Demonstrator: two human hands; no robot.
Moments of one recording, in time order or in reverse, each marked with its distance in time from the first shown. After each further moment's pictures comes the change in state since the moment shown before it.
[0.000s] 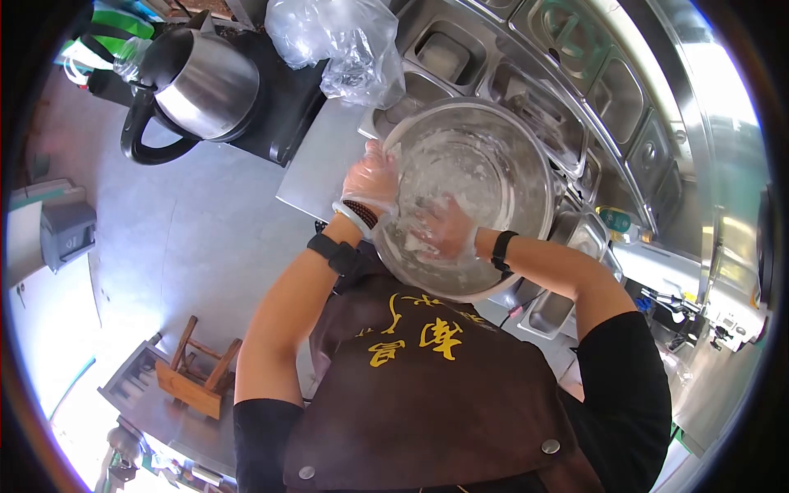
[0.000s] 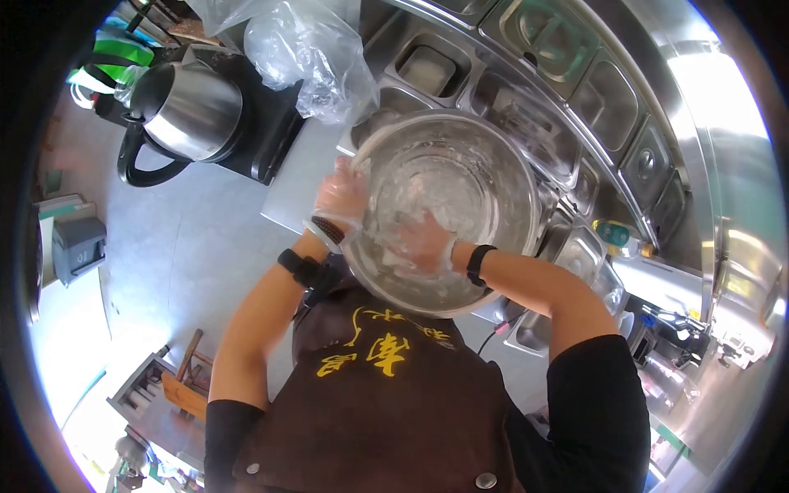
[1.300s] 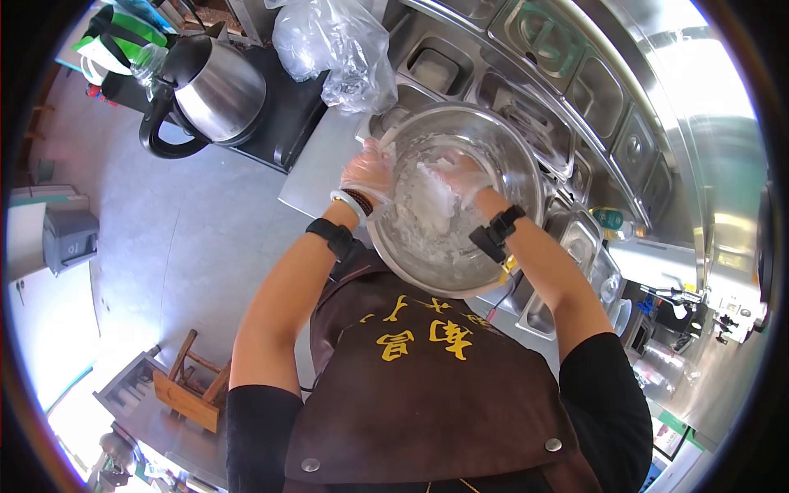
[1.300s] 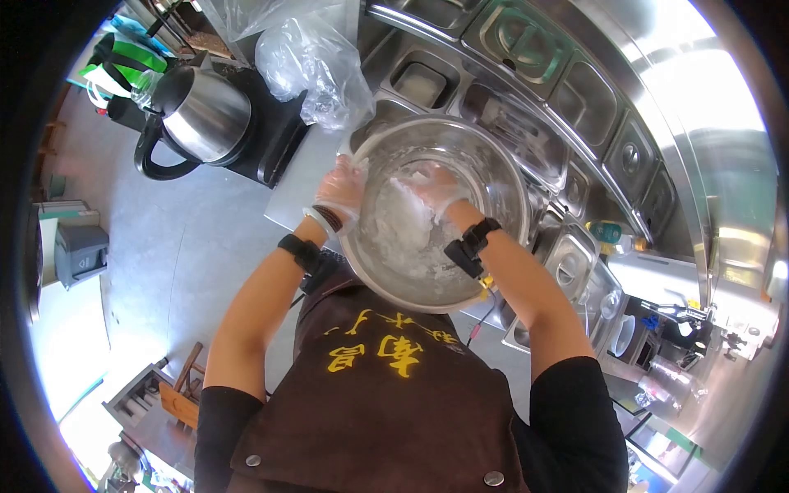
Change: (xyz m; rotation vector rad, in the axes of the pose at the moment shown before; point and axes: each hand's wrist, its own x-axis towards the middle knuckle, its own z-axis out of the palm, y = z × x) left_hand 0.006 0.001 -0.004 0.052 -0.017 0.056; right_hand 0.021 0.083 0.003 0.637 0.318 0.846
